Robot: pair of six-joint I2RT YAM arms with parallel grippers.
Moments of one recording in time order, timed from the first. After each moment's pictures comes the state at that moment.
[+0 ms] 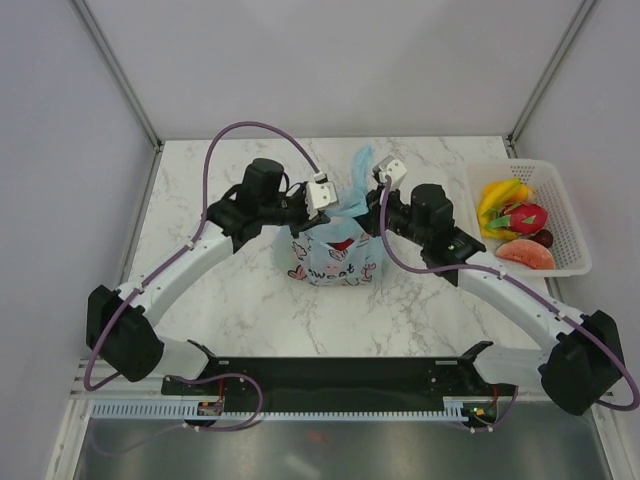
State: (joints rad) left arm -0.58 1.40 1.22 -0.37 0.58 0.60; right arm 0.59 1.22 0.91 0.13 -0.26 0.10
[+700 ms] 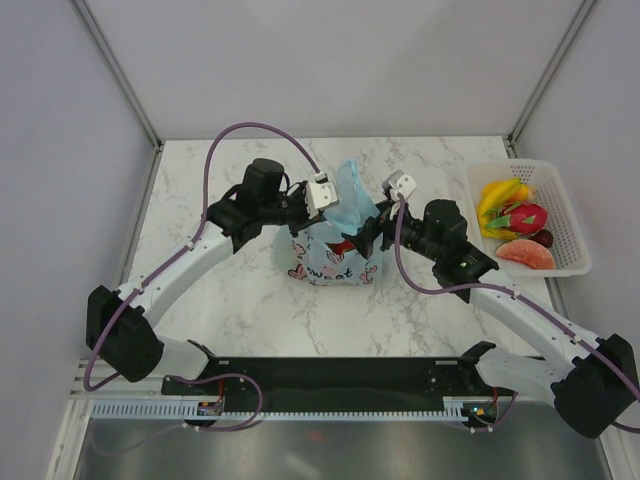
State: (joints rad) left arm -0.59 1.39 1.22 -0.37 0.52 0.62; right arm 0.59 1.08 0.79 0.15 -0.32 0.08
